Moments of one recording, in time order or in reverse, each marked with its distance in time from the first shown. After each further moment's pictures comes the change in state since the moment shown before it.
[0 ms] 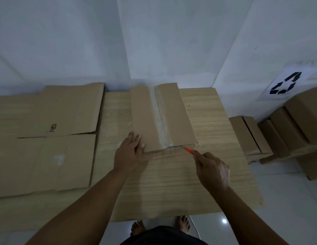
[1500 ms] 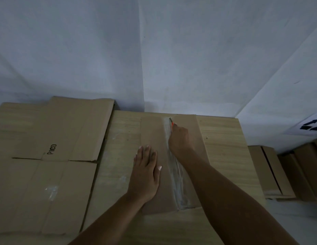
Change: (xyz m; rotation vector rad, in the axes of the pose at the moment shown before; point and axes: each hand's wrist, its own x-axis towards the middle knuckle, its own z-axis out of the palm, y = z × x) left_hand 0.083 0.020 0.019 0.190 0.035 0.107; right_hand 0.281 -0.097 0.098 0.079 -0.348 0.107
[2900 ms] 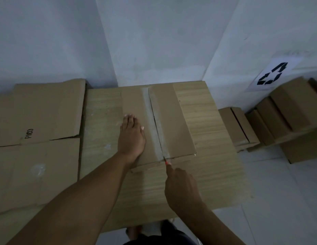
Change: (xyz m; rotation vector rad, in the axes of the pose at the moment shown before) left_hand -0.003 0.023 0.001 0.124 -0.085 -0.024; right_hand -0.310 0.017 -0.038 -0.065 -0.352 0.141
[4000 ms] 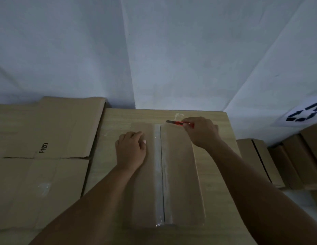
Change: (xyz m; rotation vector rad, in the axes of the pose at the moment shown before) left_hand 0.049 -0.019 -0.043 -0.050 0.237 -0.154; right_hand 0.216 0.013 -0.157 0.133 0.295 -0.099
